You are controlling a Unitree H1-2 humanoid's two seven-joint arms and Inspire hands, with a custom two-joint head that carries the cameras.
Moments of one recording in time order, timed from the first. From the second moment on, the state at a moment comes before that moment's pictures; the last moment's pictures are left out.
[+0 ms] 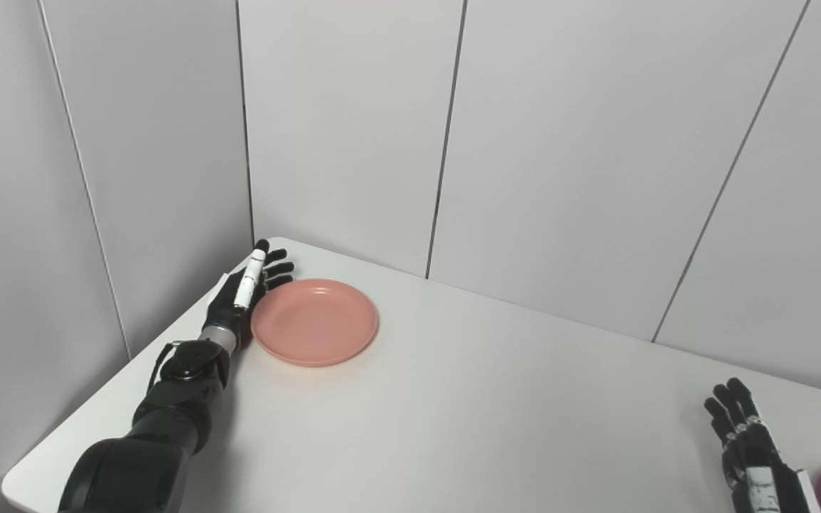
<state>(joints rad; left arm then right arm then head) -0.73 0.43 0.24 1.25 -0.21 -0.36 -0.20 -0.18 -0.16 -0.06 0.25 0.17 -0.31 0.18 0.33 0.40</state>
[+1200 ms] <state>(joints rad) -0.67 0.31 0.21 1.06 -0.25 -0.28 -0.28 -0.15 -0.14 -0.06 0.21 0.15 -0.30 0.16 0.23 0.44</state>
